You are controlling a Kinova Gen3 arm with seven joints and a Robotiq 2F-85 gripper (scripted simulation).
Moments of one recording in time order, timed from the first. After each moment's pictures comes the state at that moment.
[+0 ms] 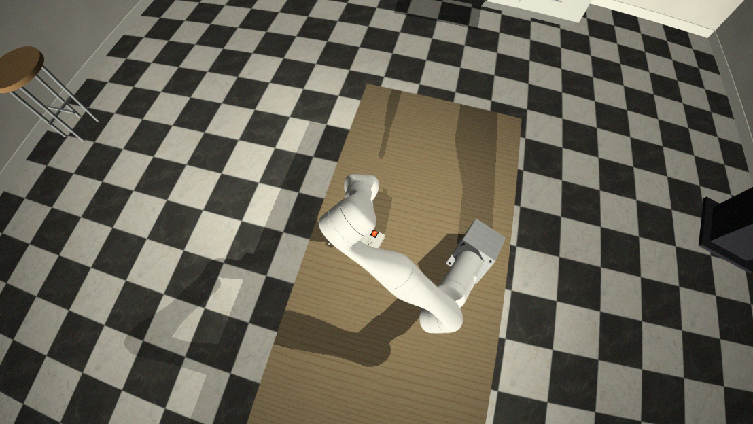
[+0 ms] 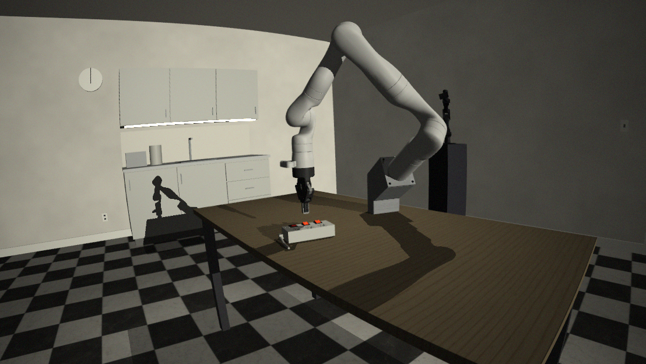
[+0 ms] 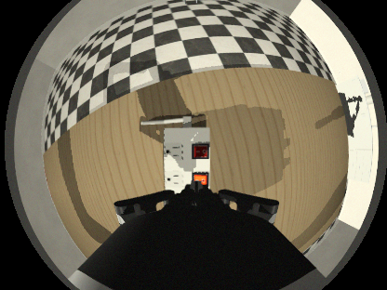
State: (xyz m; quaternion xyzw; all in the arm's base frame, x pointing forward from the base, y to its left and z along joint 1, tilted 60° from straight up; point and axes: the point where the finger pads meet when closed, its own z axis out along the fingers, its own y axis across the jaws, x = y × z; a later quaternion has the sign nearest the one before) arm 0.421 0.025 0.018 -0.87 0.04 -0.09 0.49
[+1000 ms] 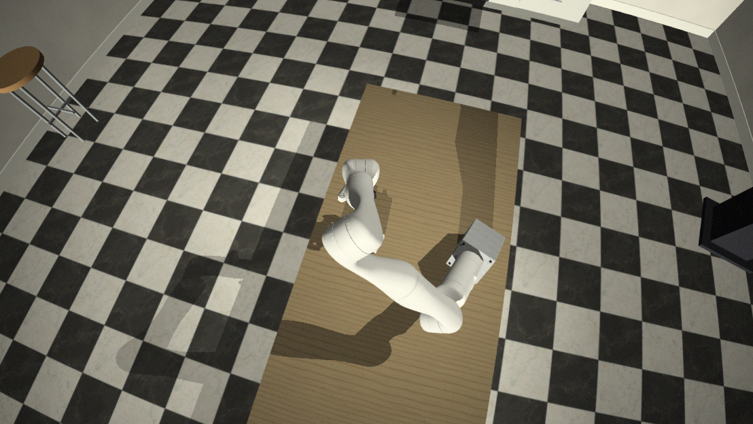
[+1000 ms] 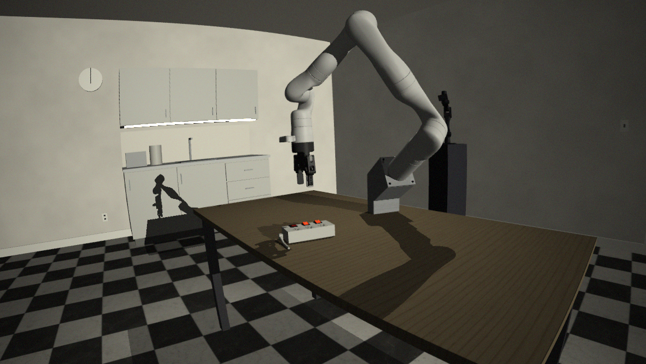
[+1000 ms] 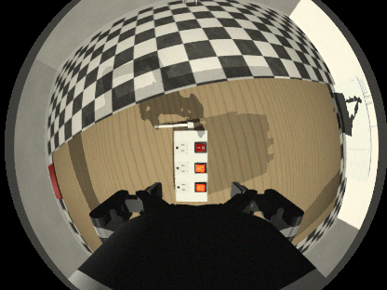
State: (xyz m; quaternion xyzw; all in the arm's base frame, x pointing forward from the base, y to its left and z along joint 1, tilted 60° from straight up) arm 0.401 -0.044 0.061 -0.86 0.04 -0.09 0.49
